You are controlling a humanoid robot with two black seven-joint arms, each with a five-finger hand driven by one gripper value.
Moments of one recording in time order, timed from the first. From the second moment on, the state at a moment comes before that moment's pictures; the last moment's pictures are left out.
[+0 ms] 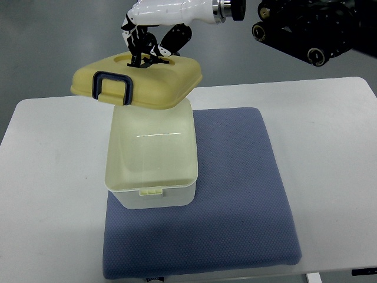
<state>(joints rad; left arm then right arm) -0.07 0.00 -0.02 -0.11 0.02 -0.09 0.05 1.67 -0.21 -0.11 0.78 -1.28 0.07 0.61</state>
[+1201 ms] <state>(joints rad) -0.07 0.00 -0.03 -0.11 0.02 -0.09 0.05 1.37 -0.56 -0.17 0.75 -1.18 0.19 0.36</state>
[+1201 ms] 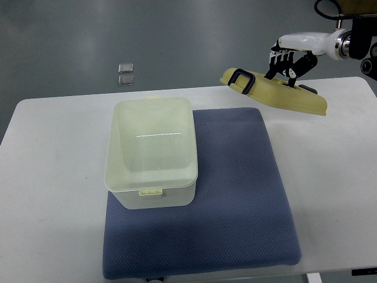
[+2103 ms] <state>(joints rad) -0.07 0.00 -0.02 -0.11 0.02 -0.09 0.05 1.20 -0.42 -0.17 0.75 -1.13 0.18 0.33</state>
